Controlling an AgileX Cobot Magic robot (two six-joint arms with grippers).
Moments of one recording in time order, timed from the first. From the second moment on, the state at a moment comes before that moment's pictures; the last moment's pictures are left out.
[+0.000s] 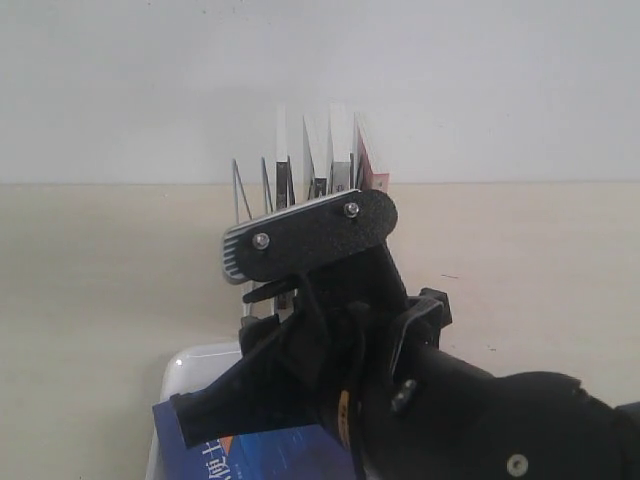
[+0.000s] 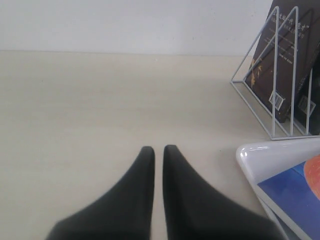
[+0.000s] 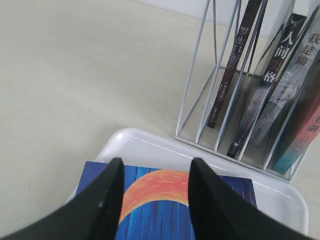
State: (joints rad) left arm -0.06 0.00 0.00 -0.04 0.34 -0.02; right arm 1.28 1.47 -0.74 -1.68 0.60 2.10
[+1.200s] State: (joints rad) left arm -0.06 0.00 0.00 -0.04 0.34 -0.02; right arm 1.28 1.44 -0.74 -1.59 0.63 1.86
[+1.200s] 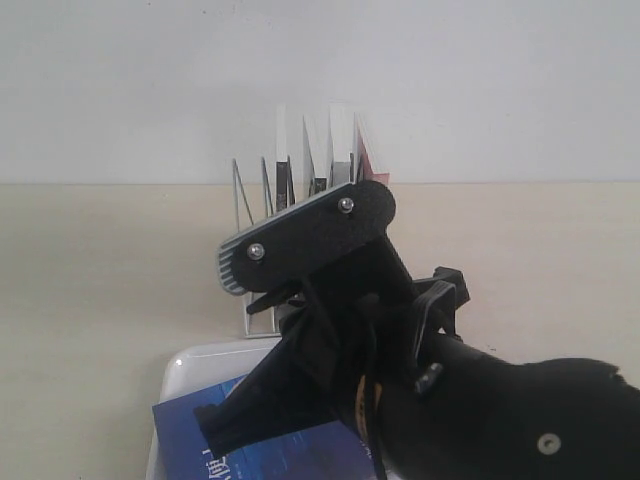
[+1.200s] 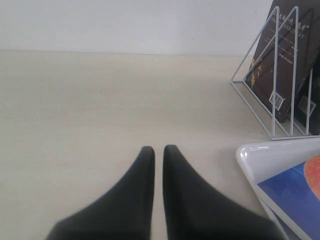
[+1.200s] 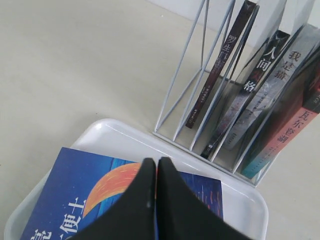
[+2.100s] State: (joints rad) left arm -0.06 0.00 0.00 -0.04 0.34 -0.02; right arm 1.12 1.12 -0.43 -1.49 0.19 1.96
